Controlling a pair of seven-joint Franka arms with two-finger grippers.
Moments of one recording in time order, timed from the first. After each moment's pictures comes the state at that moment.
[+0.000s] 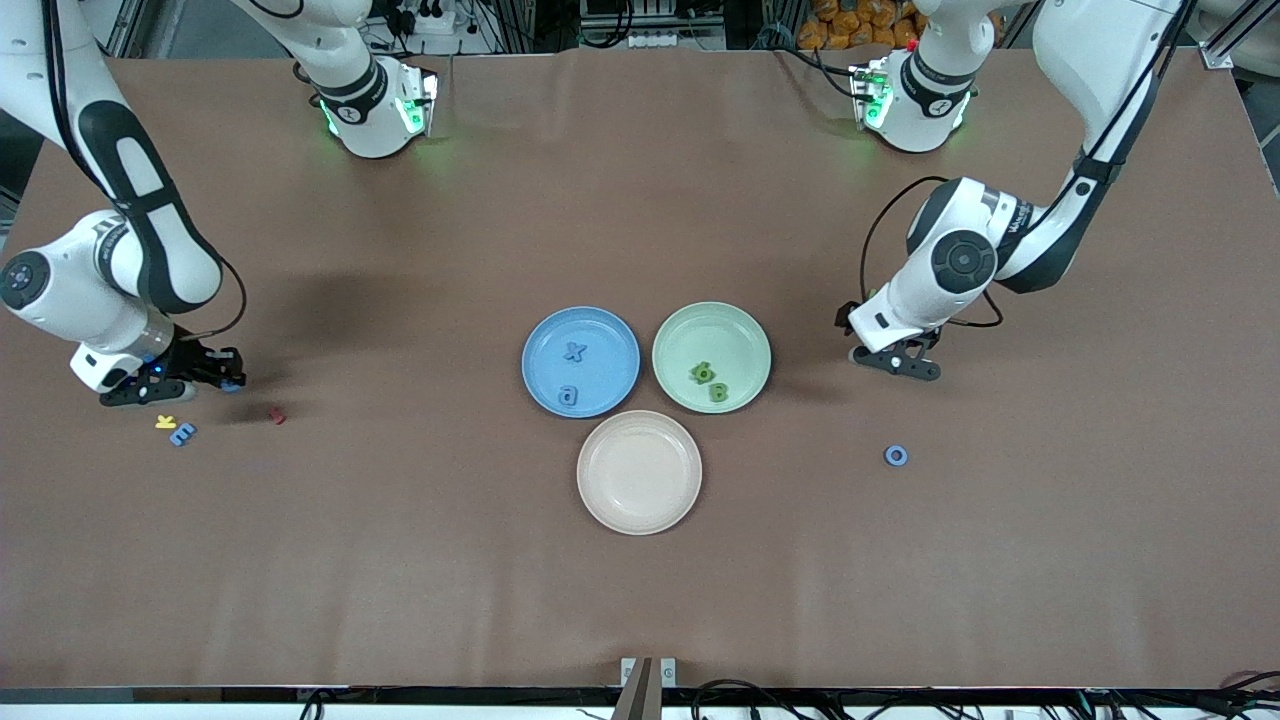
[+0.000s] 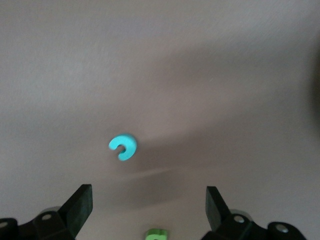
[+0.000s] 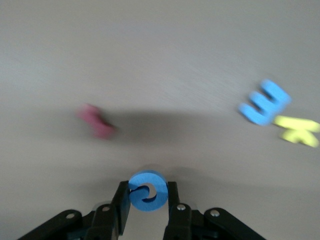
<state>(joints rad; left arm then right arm) 0.22 0.32 -0.53 -2.29 0.25 2.43 -0.21 -0.31 0.39 -0.01 -2.19 0.15 2.58 -0.54</state>
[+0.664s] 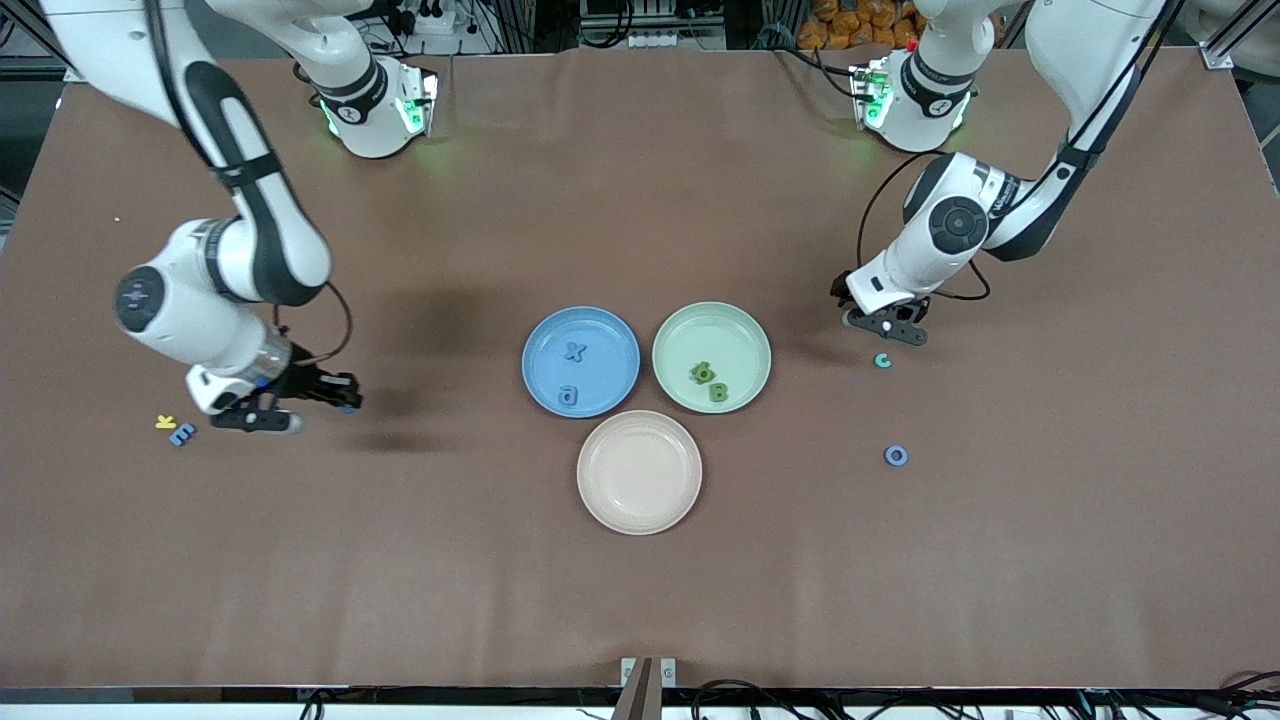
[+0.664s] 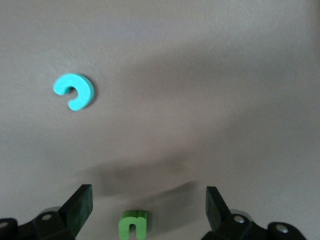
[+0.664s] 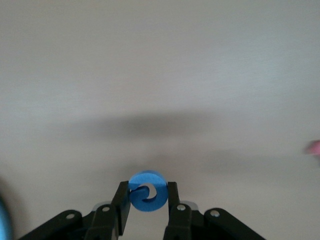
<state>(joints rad) 0.28 0.29 -0.57 -2.53 0.25 2.66 -0.17 0.08 0.32 0.00 -2.11 0.27 2.48 -0.01</state>
